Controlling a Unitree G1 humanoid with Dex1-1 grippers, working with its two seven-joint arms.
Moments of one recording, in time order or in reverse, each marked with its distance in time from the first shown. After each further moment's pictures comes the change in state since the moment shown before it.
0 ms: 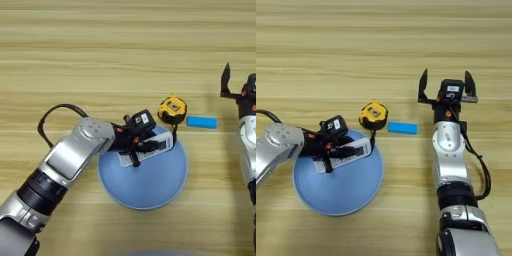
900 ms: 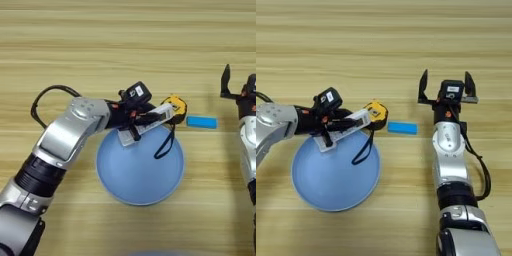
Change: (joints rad) left arm -0.100 -0.029 0.142 -0.018 -0.046 0.036 0.025; right arm 0.000 0.000 -0.001 0.009 0.000 0.000 0.000
